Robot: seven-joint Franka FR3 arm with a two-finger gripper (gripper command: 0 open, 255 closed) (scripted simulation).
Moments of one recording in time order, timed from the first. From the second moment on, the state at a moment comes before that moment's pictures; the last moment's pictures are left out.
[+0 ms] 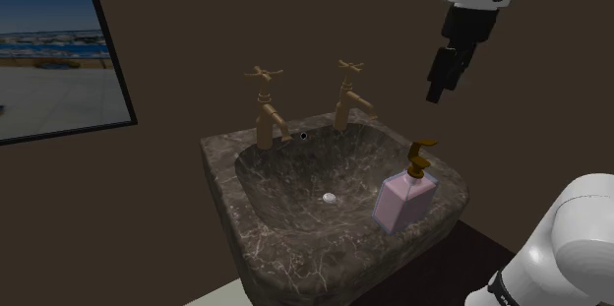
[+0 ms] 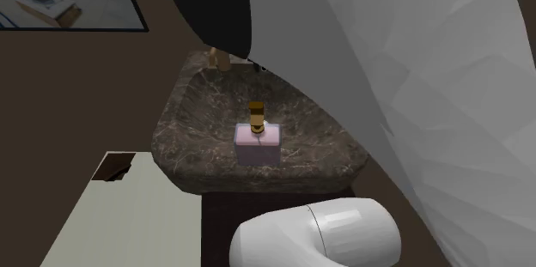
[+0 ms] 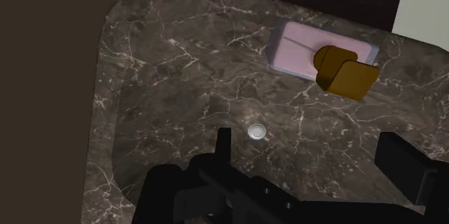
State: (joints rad) arm -0.01 -0.82 0.02 -2.34 -0.05 1.54 -0.04
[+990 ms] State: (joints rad) arm 0.03 -0.68 0.08 -2.48 0.07 1.57 0.05
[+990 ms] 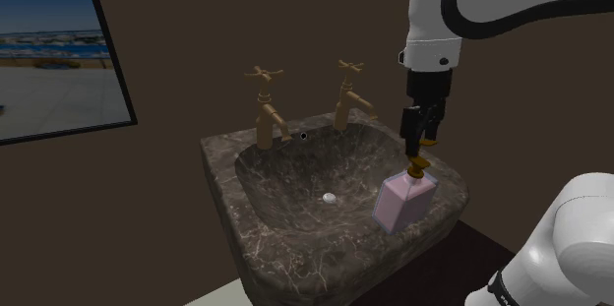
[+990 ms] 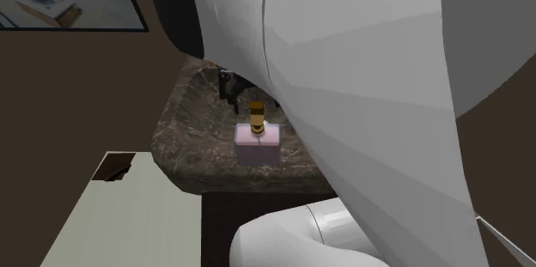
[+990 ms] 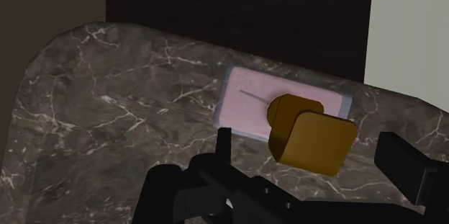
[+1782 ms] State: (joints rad) arm 0.03 -0.69 0.09 -2.52 0.07 1.61 0.05
